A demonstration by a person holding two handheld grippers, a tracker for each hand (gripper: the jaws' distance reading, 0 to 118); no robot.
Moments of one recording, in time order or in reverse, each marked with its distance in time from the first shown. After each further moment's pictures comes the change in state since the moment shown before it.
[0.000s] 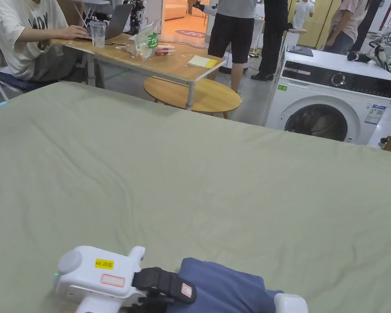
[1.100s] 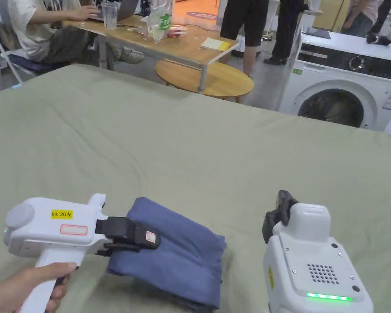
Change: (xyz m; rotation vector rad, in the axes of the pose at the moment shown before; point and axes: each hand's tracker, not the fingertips) left arm 0.056 -0.017 0.129 0.289 0.150 -0.038; right arm -0.062 0.077 0.045 0.749 -0.076 0.077
